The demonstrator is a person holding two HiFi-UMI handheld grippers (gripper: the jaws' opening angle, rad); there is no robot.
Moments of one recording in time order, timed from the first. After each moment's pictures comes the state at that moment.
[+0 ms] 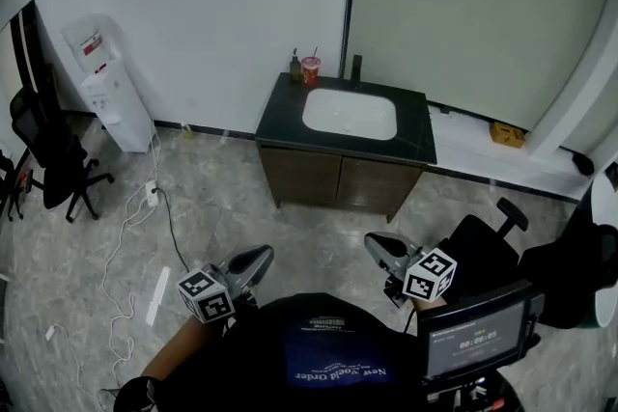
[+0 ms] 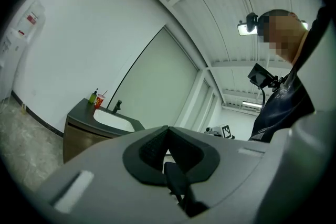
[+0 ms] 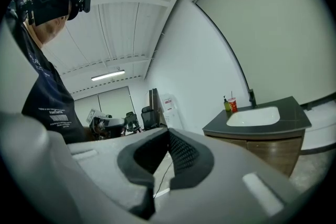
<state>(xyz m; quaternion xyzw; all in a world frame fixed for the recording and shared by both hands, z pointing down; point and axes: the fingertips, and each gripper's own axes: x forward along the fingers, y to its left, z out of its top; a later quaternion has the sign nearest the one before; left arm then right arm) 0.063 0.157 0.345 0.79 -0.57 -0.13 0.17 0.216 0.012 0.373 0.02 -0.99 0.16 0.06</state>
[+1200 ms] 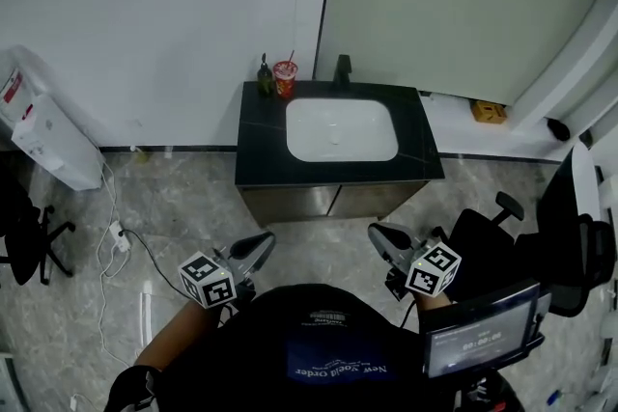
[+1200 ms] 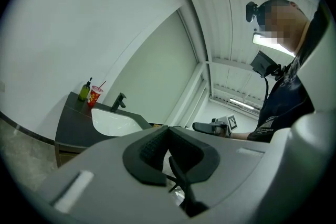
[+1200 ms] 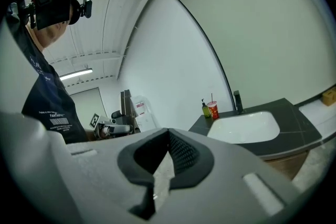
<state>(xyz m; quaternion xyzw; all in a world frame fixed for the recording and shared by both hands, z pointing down) -0.160 -0.072 0.398 0.85 -0.47 -0.09 0.23 0.028 -0.164 0.385 0.15 -0.97 0.19 0.08</state>
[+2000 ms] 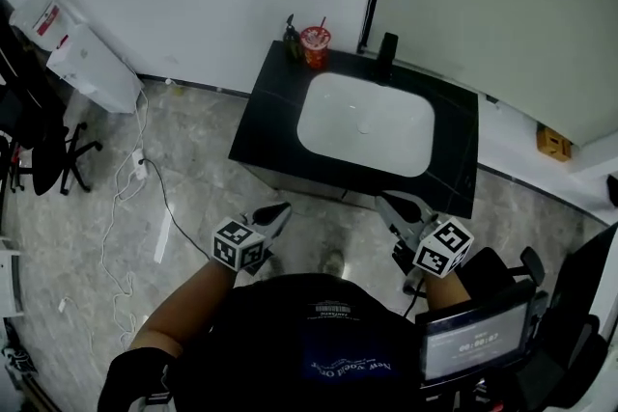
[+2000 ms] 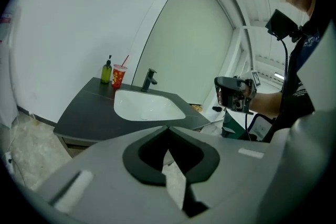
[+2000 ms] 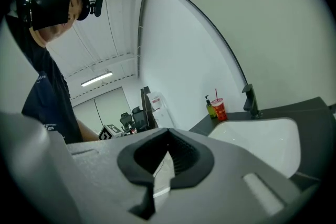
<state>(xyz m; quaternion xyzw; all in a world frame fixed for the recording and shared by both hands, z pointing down) -0.120 -0.227 0.542 0.73 -0.61 0.06 0.29 0.016 -0.349 0.429 0.00 -0.97 0.21 0.09</state>
